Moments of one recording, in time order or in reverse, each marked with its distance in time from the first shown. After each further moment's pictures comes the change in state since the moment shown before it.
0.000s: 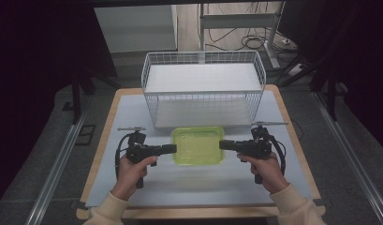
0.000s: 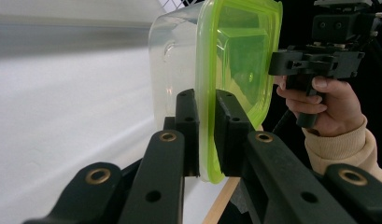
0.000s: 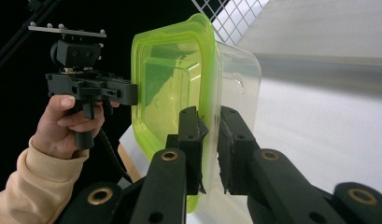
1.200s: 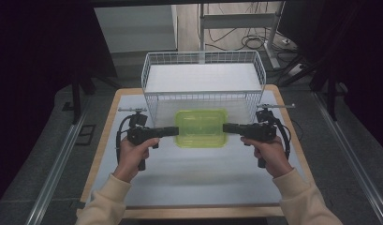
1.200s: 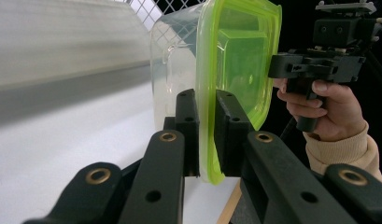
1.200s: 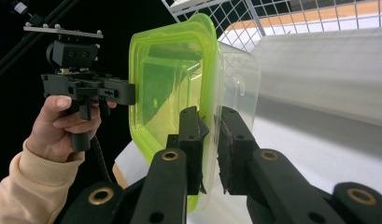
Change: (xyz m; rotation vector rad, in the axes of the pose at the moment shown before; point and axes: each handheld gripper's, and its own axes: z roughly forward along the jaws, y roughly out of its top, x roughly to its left) left arm -0.014 0.050 0.000 -0.033 -0.003 0.036; right arm 0.008 0.045 -0.012 -0.047 -0.024 -0.044
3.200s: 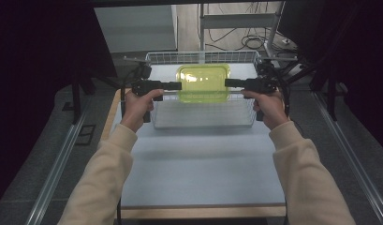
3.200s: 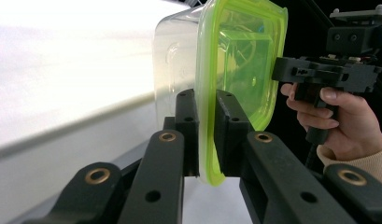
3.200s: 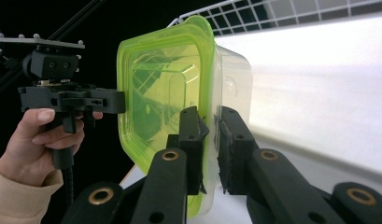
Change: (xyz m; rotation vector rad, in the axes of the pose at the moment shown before) left arm 0.010 0.128 0.013 -0.026 0.046 0.032; right arm -0.016 0.119 0.011 -0.074 -0.084 -0.012
